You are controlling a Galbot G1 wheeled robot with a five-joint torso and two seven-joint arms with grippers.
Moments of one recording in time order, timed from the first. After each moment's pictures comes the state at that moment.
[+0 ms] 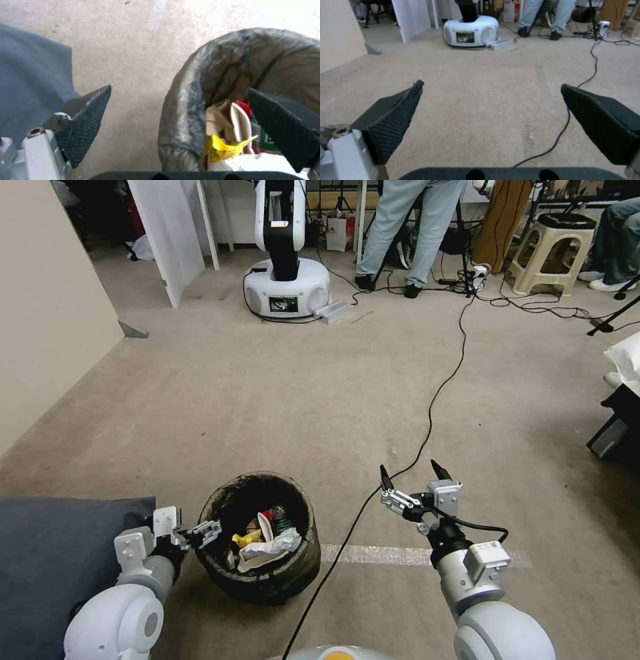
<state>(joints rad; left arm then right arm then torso) 1.64 -1.41 -0.75 -2.24 -0.45 0.74 -0.14 -1.66 1.36 0.34 2.29 0.12 -0.19 0.12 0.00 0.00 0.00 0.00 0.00</state>
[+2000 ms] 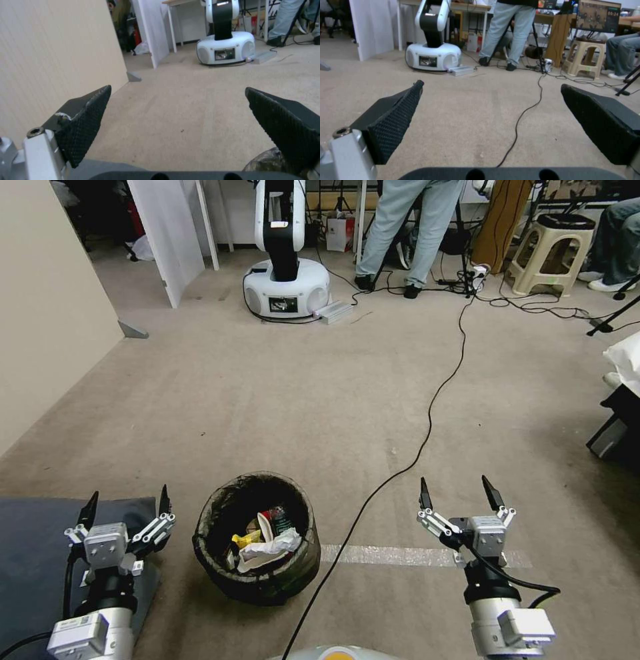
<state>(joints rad) 1.96 -1.51 -0.79 -2.34 -0.04 -0.11 -0.14 -1.89 1.46 0.45 2.31 -0.09 0.14 0.15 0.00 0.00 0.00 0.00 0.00</state>
